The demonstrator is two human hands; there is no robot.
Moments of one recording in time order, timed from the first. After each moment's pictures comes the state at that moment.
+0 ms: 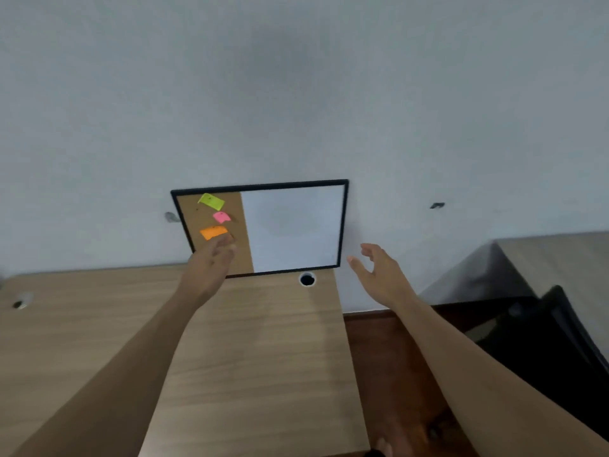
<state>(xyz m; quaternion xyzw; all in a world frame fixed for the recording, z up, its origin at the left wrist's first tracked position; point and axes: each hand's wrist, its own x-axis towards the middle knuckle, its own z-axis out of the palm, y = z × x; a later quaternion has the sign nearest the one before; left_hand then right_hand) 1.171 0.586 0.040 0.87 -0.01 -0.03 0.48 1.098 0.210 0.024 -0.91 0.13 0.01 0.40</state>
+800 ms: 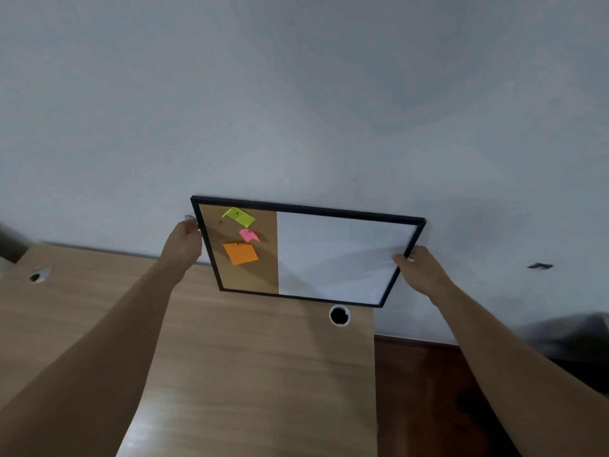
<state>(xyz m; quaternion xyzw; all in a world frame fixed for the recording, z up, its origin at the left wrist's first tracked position) 1.385 0.675 -0.023 0.80 0.28 -0.03 0.54 1.356 0.176 -0.034 -0.85 0.21 0.13 0.46</state>
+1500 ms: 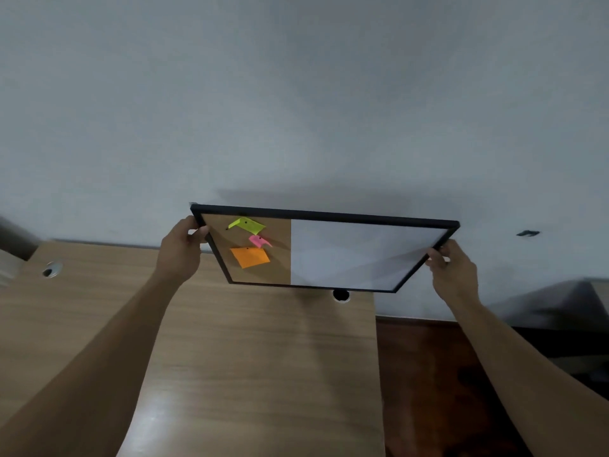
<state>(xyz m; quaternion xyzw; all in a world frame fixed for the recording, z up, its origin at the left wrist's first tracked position) 1.311 0.680 -0.010 0.90 0.08 0.06 0.42 1.262 0.148 -0.033 -0.88 0.24 -0.06 0.41</state>
